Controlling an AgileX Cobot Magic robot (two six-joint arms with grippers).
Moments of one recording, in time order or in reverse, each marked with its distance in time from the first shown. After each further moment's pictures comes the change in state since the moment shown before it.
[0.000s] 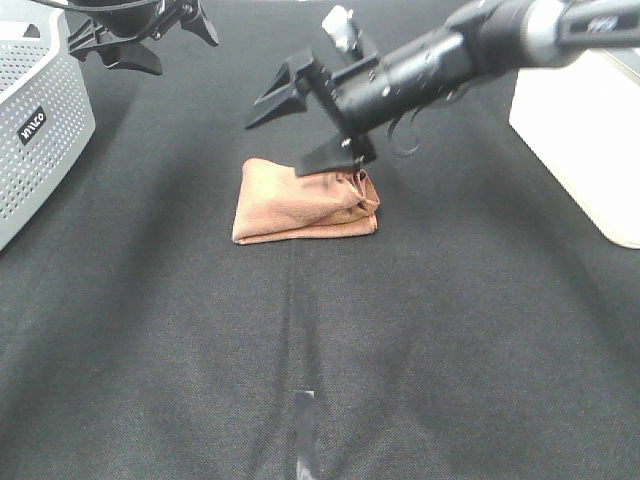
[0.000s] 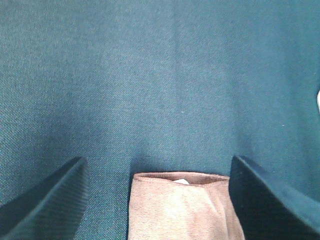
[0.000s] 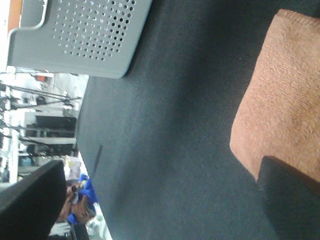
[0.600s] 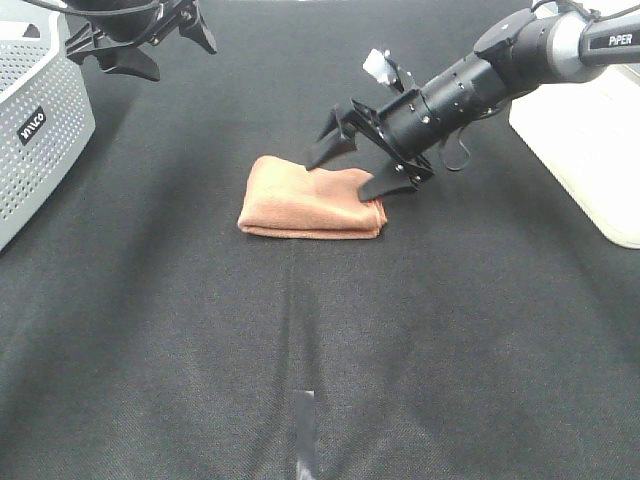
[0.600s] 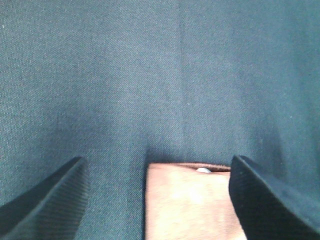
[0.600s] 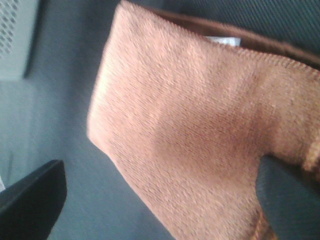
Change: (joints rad) left arm 0.000 0.000 0.000 0.020 0.036 0.000; right arm -0.089 0.036 0.000 -0.270 -0.048 0.076
